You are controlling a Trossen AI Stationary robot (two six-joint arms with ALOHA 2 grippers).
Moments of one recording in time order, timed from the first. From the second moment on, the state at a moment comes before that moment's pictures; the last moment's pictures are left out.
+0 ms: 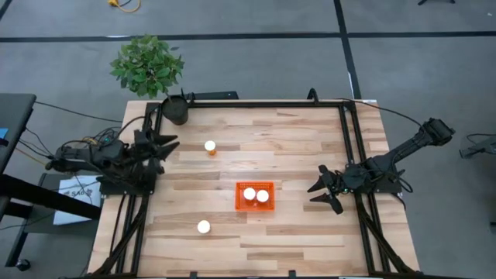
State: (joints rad) left arm -0.15 0.09 0.37 -0.25 -0.54 -0.17; right arm 0.48 0.53 0.00 0.04 0.16 0.41
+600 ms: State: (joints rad) left arm -0.10 0.48 0.58 -0.38 -0.59 -0.23; right arm 0.48 0.53 0.00 0.04 0.16 0.41
